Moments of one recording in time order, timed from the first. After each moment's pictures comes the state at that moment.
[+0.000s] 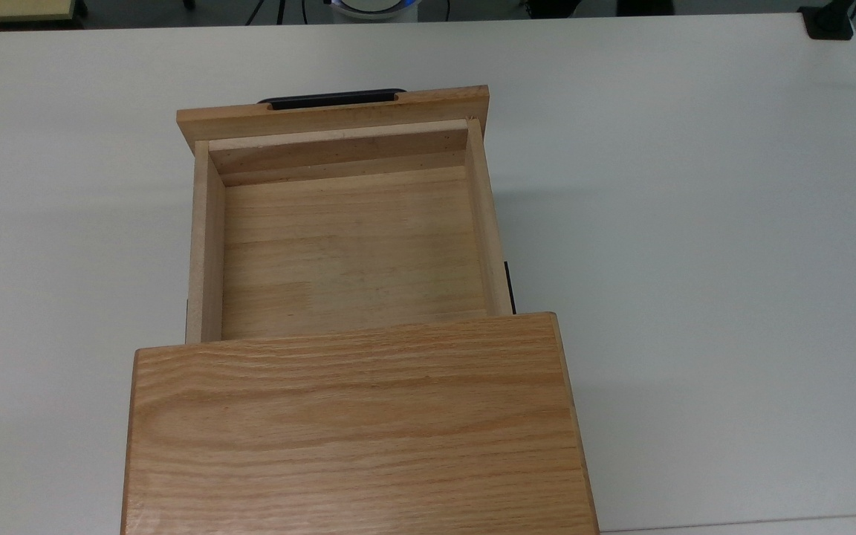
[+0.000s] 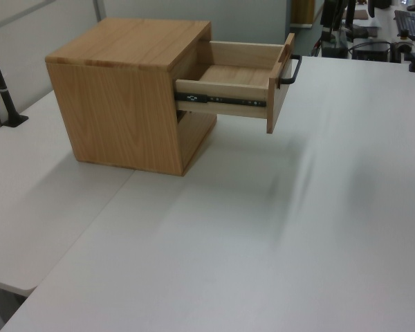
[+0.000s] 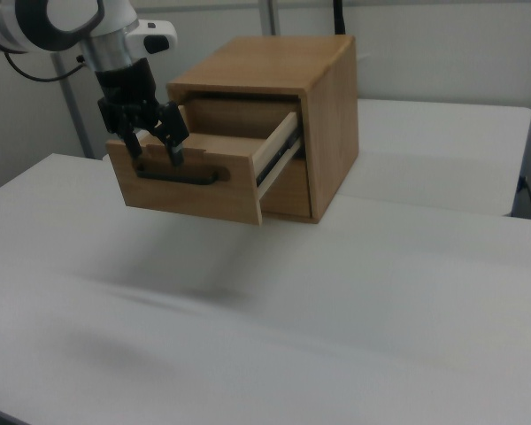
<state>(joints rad) -0.01 -0.13 -0.03 -1.71 -0.04 1.68 0.00</state>
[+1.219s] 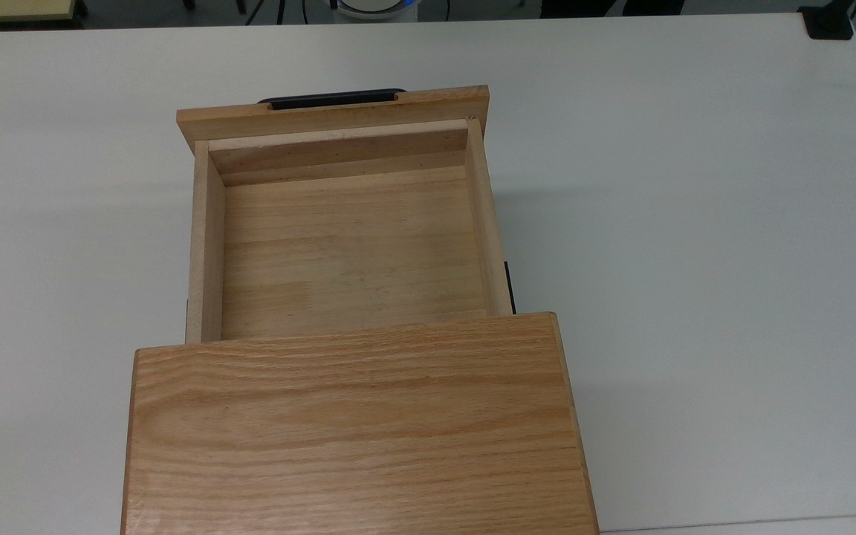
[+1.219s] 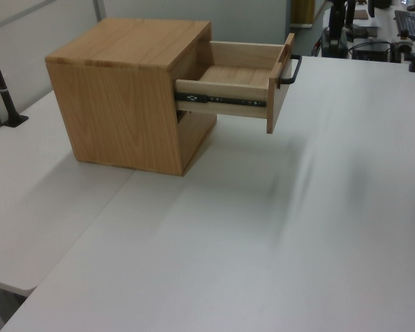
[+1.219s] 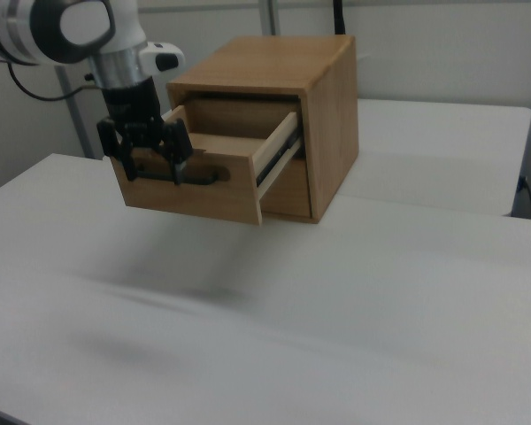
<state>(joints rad) -0.01 -0.10 -0.03 -1.73 -0.05 1.63 -0.19</state>
